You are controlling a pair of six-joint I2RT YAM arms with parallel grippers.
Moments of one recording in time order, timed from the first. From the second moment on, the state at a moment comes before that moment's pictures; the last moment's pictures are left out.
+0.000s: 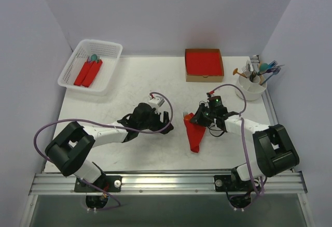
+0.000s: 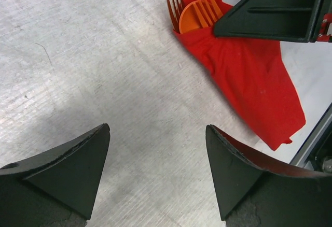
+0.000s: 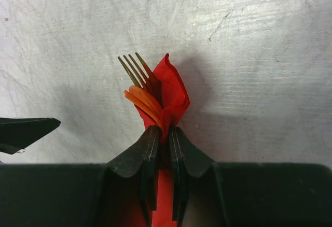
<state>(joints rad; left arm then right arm) -0.76 1.52 0.67 0.29 0.17 -0.47 0.37 1.45 0.60 0.00 -0.24 0.70</state>
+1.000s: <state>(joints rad) -0.75 1.43 0.75 0.48 0.27 -0.62 0.36 1.21 0.73 0.00 -0.25 0.78</state>
